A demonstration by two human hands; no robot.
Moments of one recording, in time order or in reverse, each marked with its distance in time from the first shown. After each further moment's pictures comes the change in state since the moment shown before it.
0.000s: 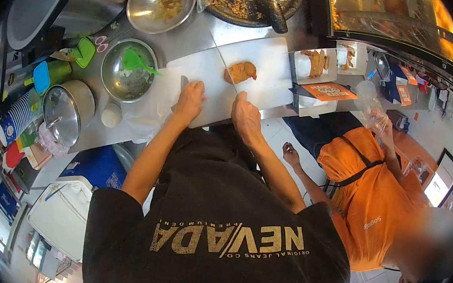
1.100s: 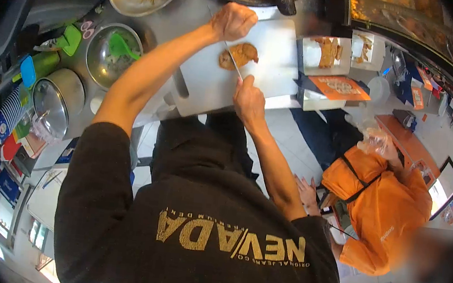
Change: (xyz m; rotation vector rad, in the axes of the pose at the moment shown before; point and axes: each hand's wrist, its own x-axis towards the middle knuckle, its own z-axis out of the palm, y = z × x) left_hand 0.215 0.064 0.004 -0.190 0.107 0.763; right_hand 0.023 0.021 0.001 0.111 0.109 -0.006
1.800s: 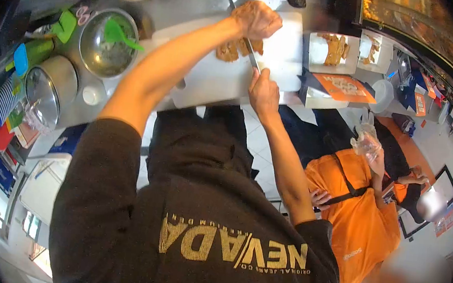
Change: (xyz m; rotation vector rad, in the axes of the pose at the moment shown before) left_hand 0.009 0.004 0.044 0.197 -0.091 0.091; right_hand 0.015 0.040 -0.009 -0.097 0.057 -0.036
